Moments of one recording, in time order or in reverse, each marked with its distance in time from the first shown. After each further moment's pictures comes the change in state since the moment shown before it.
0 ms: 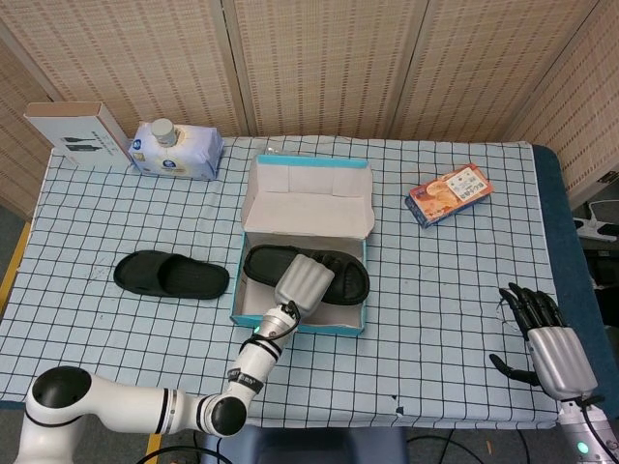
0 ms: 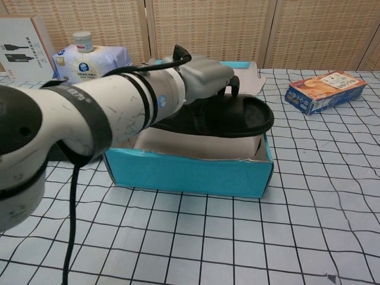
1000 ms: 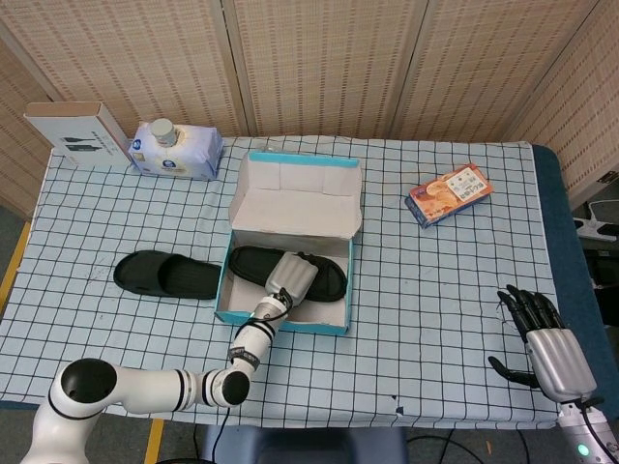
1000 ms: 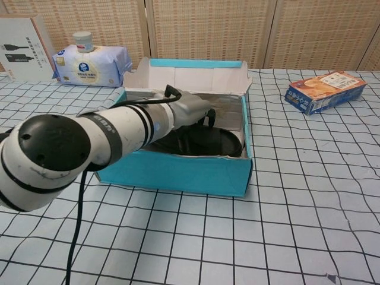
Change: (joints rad) left arm -0.098 -0.038 0.166 0.341 -0.066 -0.158 -0.282; right arm 0.002 0.006 -0.012 -0.003 -0.010 0.002 0.007
